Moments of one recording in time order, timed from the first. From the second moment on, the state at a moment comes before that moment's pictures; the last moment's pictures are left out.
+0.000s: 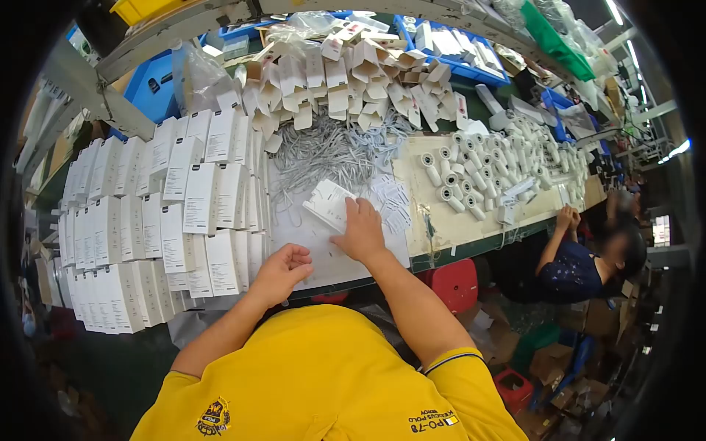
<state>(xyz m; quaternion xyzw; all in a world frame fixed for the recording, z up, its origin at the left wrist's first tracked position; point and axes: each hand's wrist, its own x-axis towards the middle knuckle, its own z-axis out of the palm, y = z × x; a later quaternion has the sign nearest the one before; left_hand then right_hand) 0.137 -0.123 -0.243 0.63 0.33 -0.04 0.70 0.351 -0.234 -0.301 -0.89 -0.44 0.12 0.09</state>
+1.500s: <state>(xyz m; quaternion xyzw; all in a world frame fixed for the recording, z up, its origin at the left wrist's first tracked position) 0.221 -0.152 -0.179 0.48 0.17 0.28 0.81 0.313 -0.273 -0.187 -0.55 -0.26 0.38 0.69</state>
